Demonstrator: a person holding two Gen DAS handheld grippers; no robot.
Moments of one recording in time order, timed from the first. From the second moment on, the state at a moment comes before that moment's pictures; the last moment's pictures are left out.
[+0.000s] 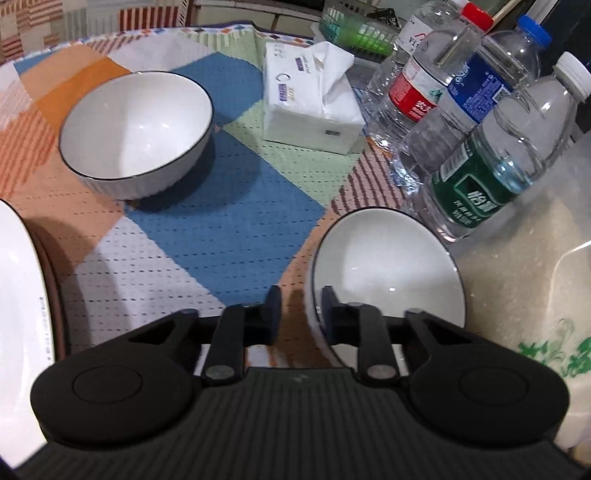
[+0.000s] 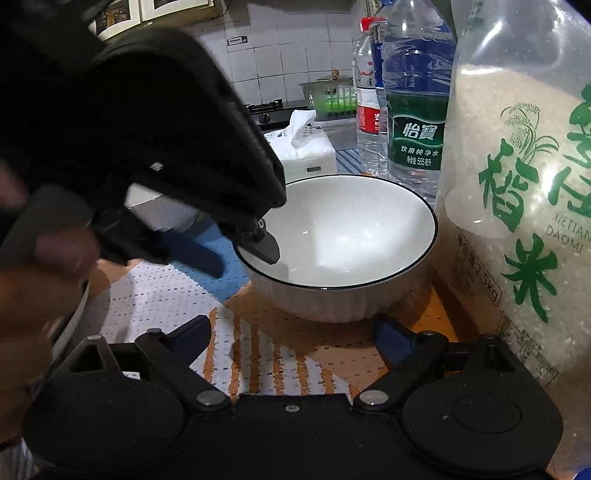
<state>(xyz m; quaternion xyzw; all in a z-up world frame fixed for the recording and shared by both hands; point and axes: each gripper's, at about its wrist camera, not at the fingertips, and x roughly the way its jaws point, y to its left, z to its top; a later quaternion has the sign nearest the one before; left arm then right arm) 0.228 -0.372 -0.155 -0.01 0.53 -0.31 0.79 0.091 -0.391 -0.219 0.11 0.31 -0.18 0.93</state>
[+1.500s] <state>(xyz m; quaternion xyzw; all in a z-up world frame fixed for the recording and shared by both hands) 0.178 -0.142 -0.015 -0.01 0.60 -0.24 0.76 0.042 -0.255 -0.102 -0.03 0.29 0.10 0.95</state>
